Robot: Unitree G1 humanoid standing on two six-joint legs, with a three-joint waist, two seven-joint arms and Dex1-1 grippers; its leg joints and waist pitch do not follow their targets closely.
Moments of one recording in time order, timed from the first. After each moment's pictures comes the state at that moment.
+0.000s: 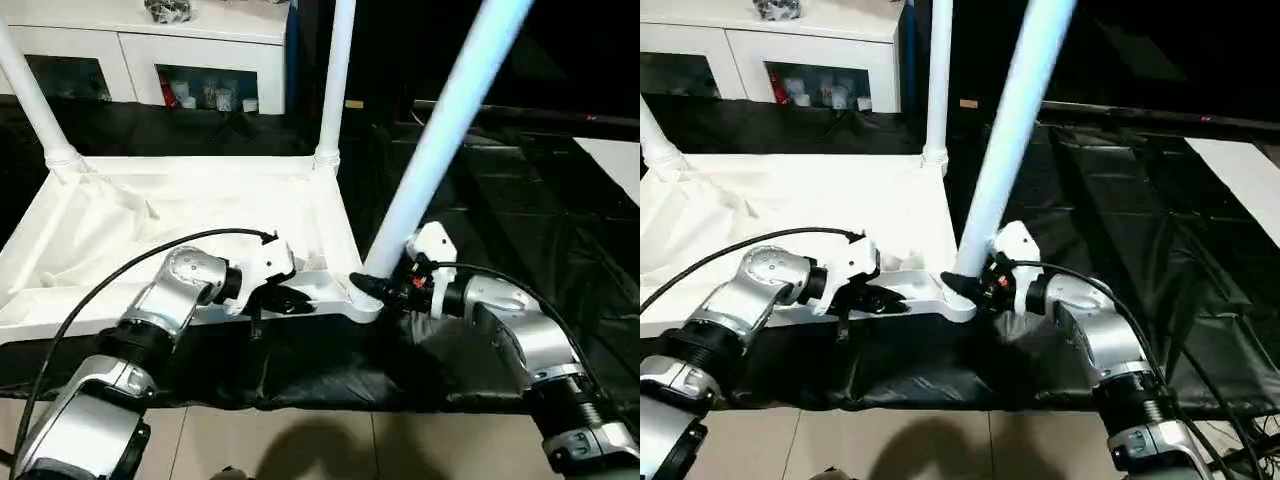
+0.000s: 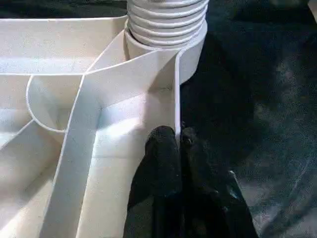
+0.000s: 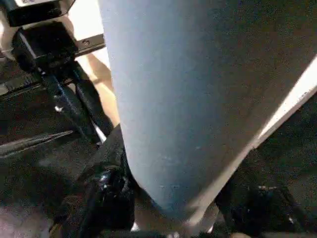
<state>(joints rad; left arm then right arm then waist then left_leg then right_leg) -0.66 0.39 -0.31 0.73 0.05 0.00 -1.25 -0.41 -0.33 0.17 0.36 0.20 0.21 0.93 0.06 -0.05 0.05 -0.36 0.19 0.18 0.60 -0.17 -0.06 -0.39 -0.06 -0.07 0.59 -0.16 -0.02</state>
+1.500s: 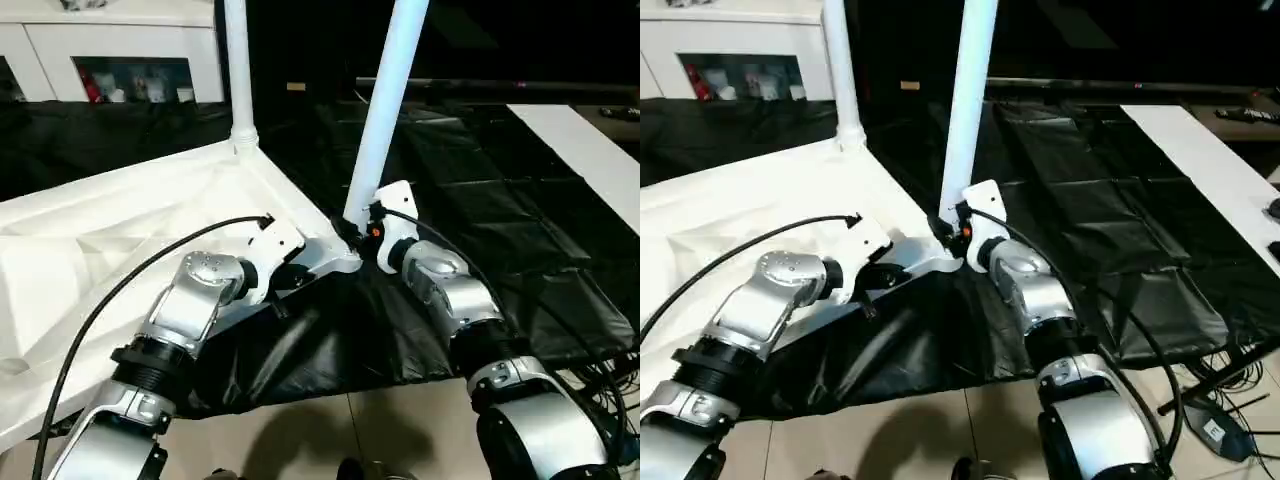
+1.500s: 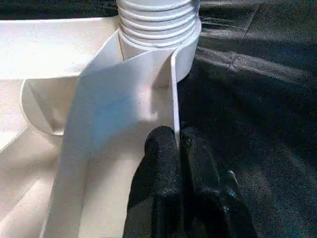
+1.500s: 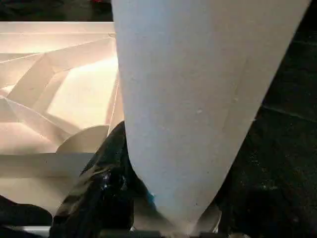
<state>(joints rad) -0.56 0.28 -0.23 0.37 0.10 0.48 -0.85 -0.72 -0.04 0.07 0.83 0.12 0.08 0.44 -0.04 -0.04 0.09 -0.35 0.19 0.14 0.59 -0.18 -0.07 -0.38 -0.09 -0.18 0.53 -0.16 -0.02</state>
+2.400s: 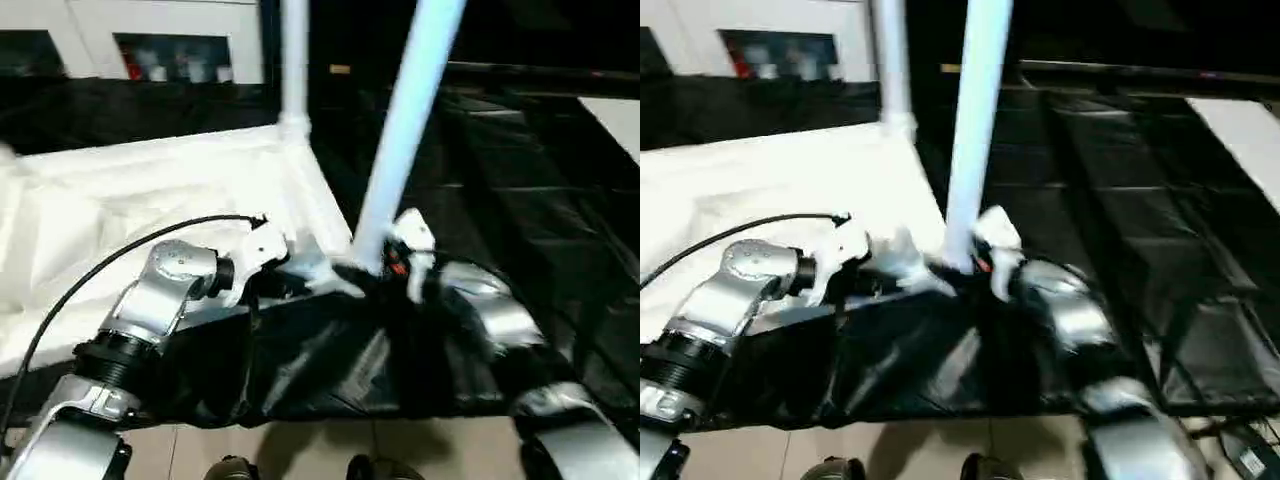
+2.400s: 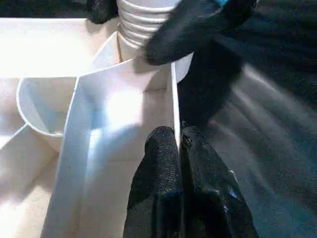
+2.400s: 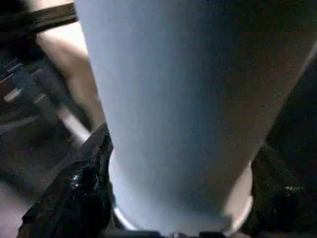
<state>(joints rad) -0.56 0.43 -0.25 0.41 0.00 0.22 -1.21 -0.57 -0.24 0.16 0.68 0.14 -0.01 0.98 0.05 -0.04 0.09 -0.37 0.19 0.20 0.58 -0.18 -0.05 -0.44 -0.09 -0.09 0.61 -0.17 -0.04</state>
